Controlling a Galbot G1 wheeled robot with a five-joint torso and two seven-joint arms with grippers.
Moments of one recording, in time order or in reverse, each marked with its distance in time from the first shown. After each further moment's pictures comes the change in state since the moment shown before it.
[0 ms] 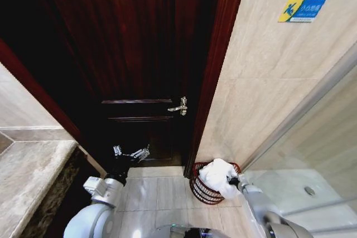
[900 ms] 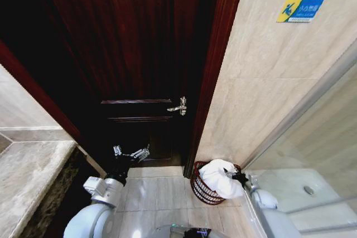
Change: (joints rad) left arm 0.000 0.000 0.000 0.000 0.000 0.000 0.000; right arm -0.511 -0.071 -0.020 0.931 0.685 -0.205 -0.048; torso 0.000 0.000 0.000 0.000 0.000
